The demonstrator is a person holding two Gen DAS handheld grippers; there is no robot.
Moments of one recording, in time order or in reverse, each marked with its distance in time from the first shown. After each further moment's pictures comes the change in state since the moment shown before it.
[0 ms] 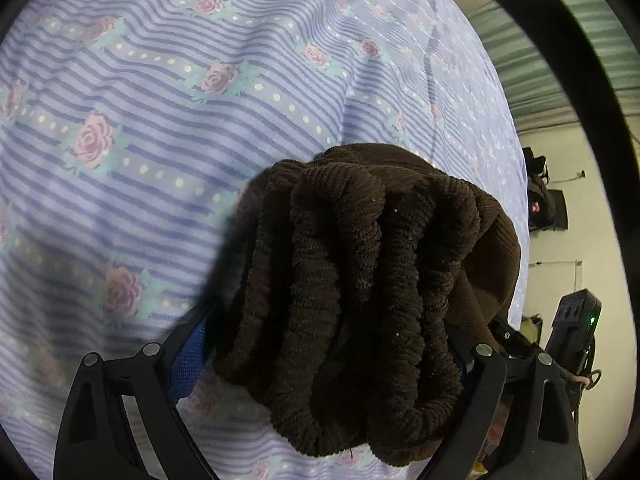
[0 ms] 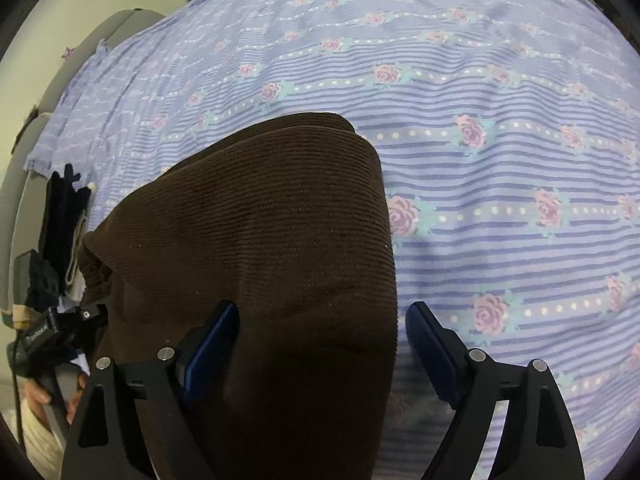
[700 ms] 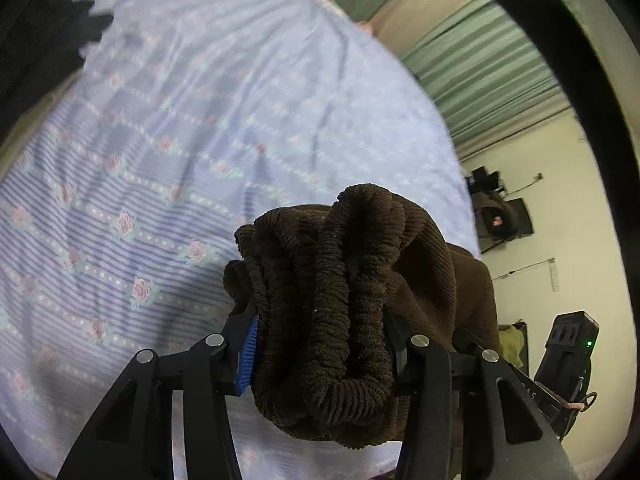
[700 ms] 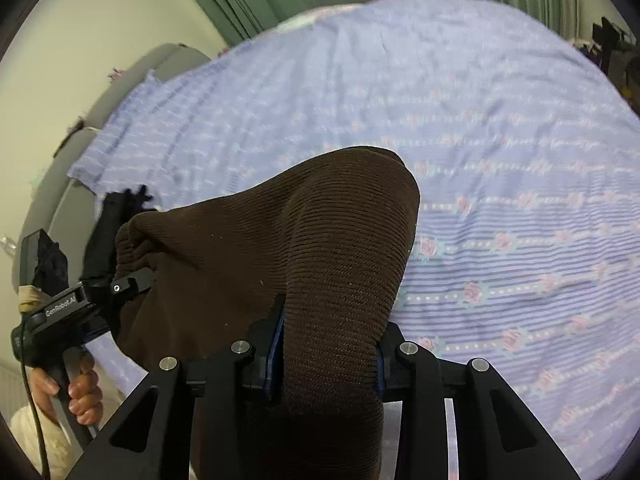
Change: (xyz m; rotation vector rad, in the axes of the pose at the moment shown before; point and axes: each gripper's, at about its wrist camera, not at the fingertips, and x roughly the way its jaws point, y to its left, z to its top) left arm -0.136 -0.079 -0.048 0.153 -0.241 -0.097; right arm -0.139 0.062 -0.039 -0.075 -0.222 0.050
